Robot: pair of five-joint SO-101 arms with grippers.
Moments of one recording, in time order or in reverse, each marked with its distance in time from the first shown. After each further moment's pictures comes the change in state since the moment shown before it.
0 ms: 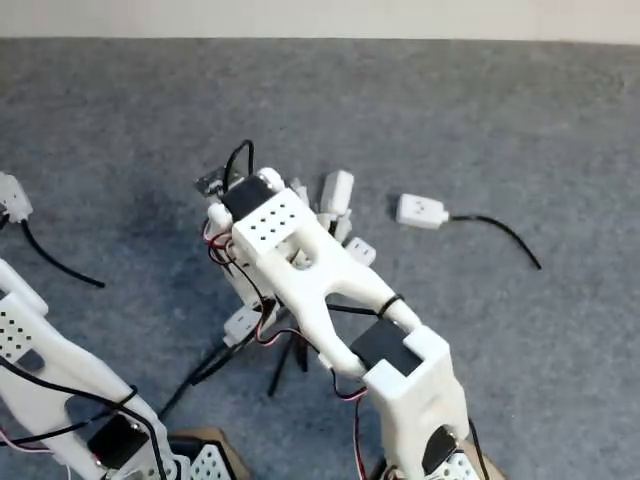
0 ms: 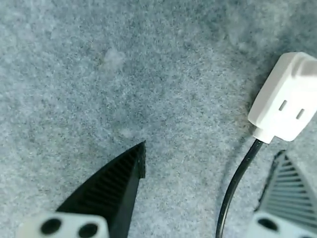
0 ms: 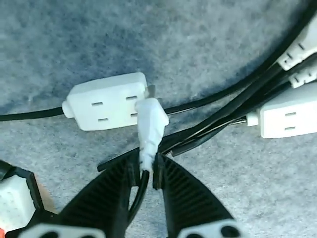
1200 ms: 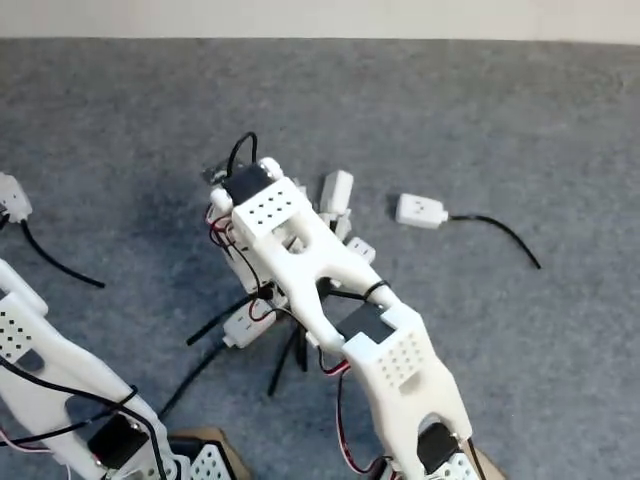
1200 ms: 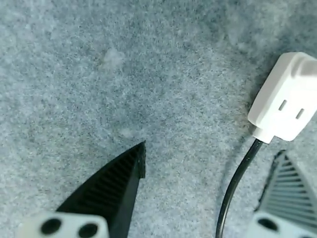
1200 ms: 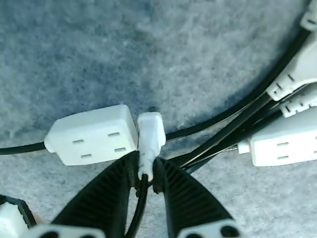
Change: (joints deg) left arm -0.1 0.0 0.0 0.0 0.0; right arm 3.0 13.9 -12.8 0.5 1.0
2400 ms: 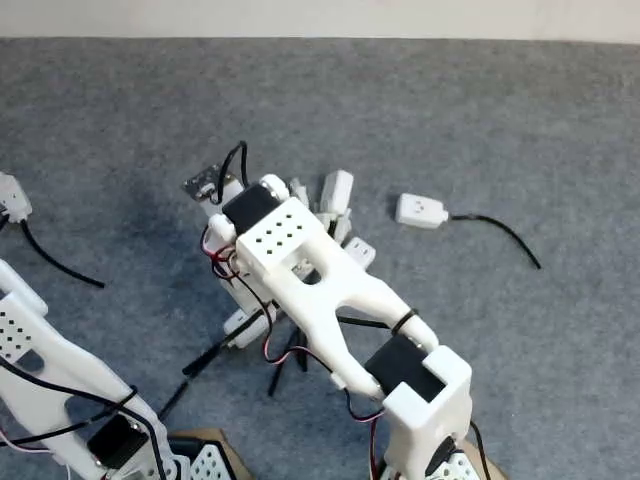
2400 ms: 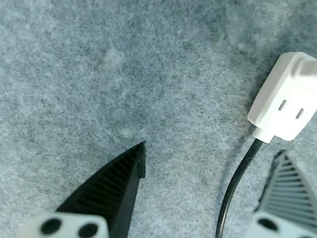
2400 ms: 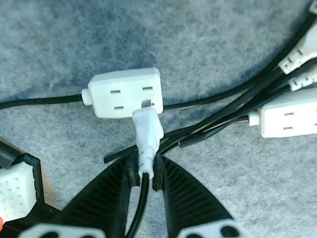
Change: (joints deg) left arm 0.0 0.0 0.0 0.0 0.0; right arm -4.7 -22.2 18.6 -3.2 1.5
